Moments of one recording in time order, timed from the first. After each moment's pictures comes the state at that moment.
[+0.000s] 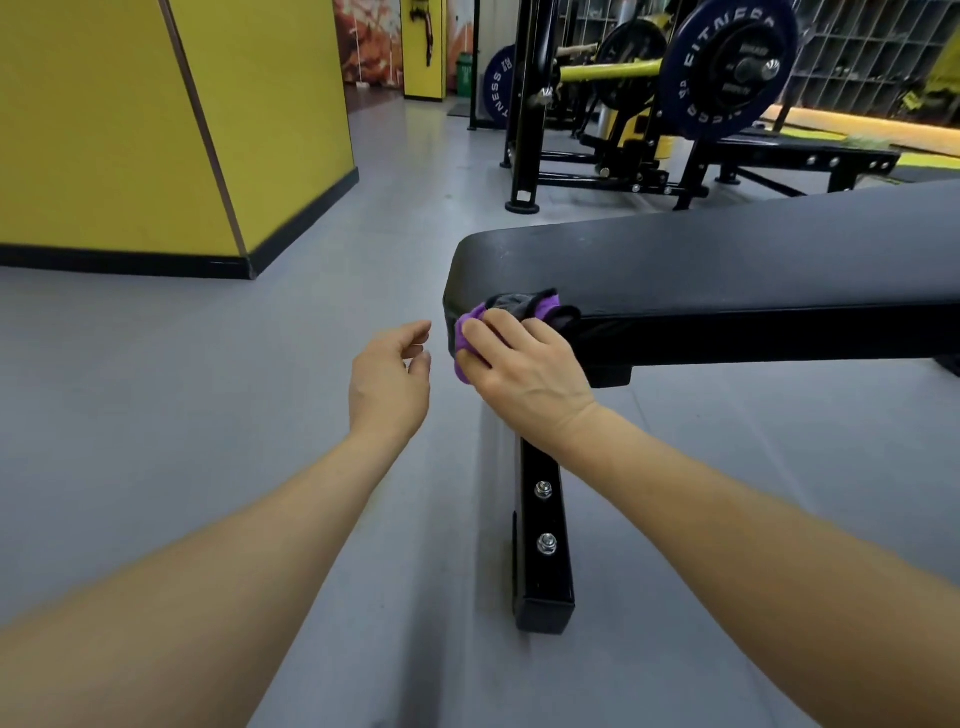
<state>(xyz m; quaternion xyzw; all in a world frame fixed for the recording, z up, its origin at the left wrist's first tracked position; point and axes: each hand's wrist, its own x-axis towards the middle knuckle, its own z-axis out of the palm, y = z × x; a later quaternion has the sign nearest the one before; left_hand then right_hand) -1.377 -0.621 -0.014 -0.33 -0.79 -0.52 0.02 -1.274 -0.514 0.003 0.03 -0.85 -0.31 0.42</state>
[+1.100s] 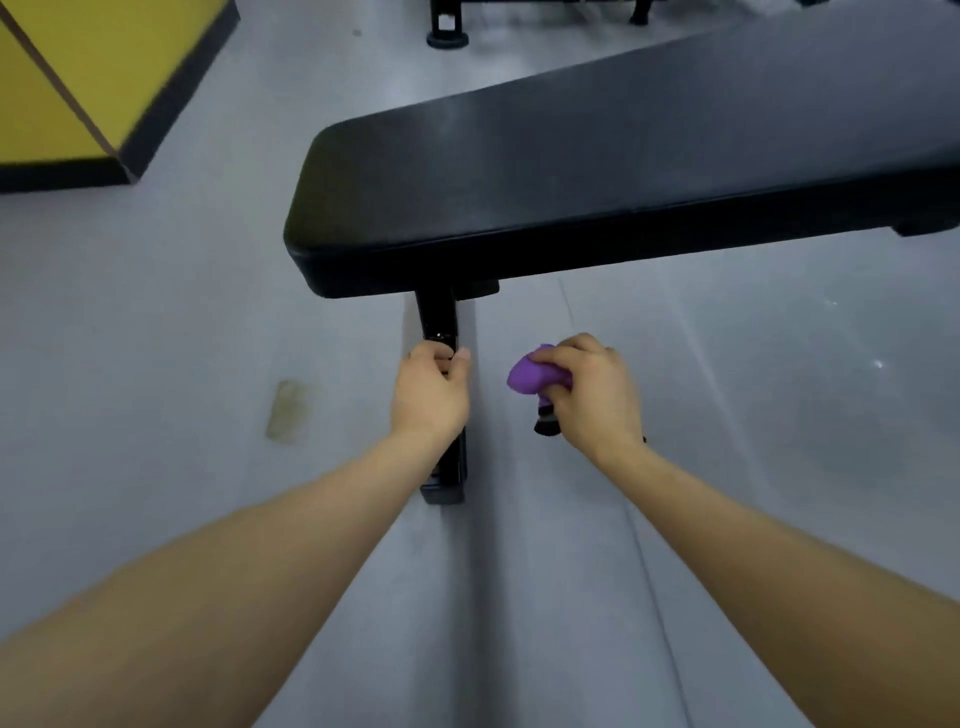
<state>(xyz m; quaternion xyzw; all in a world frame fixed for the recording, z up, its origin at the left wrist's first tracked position) -1.223 -0.562 -0.023 -0.25 -0.83 -0.44 -0.22 -1.094 -0.476 -0.030 -0.40 -0.84 0.29 0.22</state>
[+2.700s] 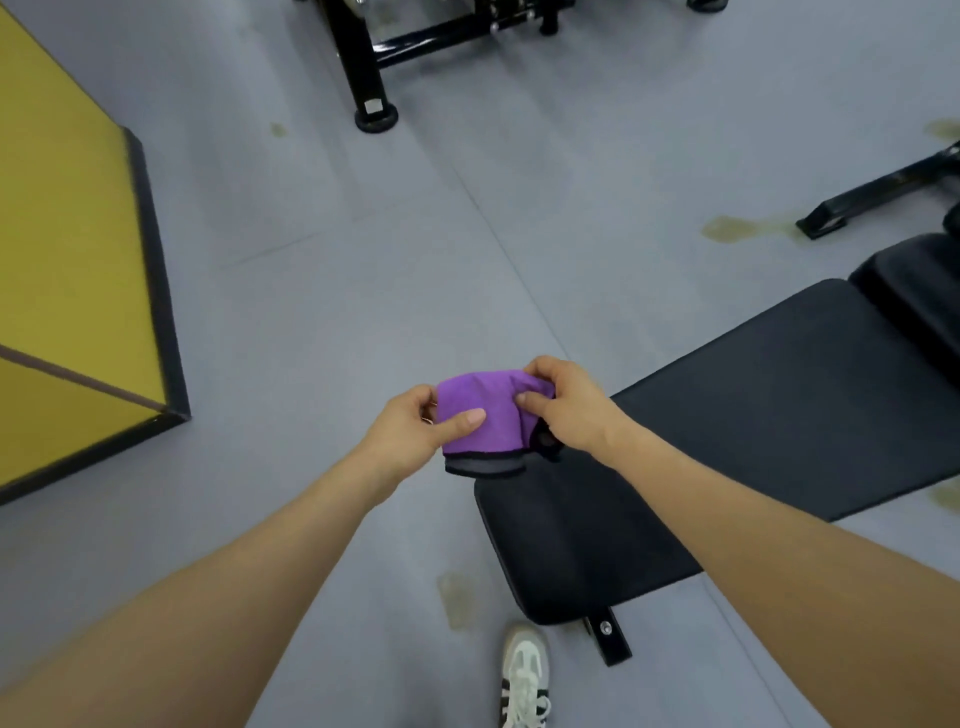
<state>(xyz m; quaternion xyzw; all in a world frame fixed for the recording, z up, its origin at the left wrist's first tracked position) -1.585 -0.401 0.369 -0.32 -0.71 -0.33 -0.53 -1.416 -0.323 0.366 -0.51 -0.67 0.53 0.11</state>
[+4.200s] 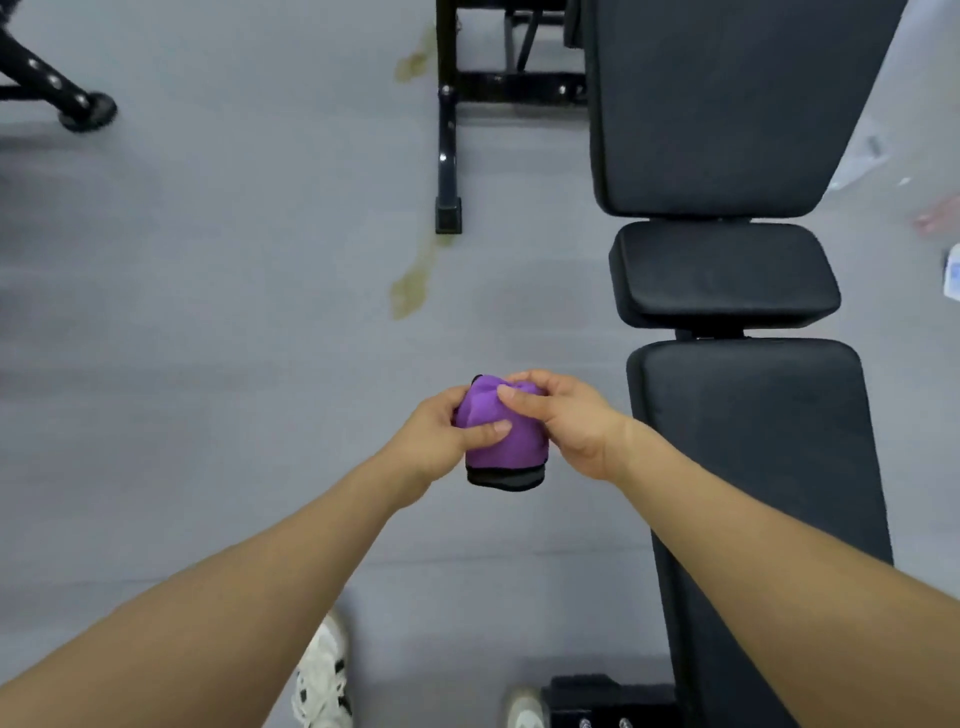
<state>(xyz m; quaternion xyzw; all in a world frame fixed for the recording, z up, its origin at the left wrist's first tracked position) -1.395 0.197 0.296 -0.59 -0.34 0.08 -0.73 -1.286 0.089 0.322 -0.66 -0.04 0.53 0.52</state>
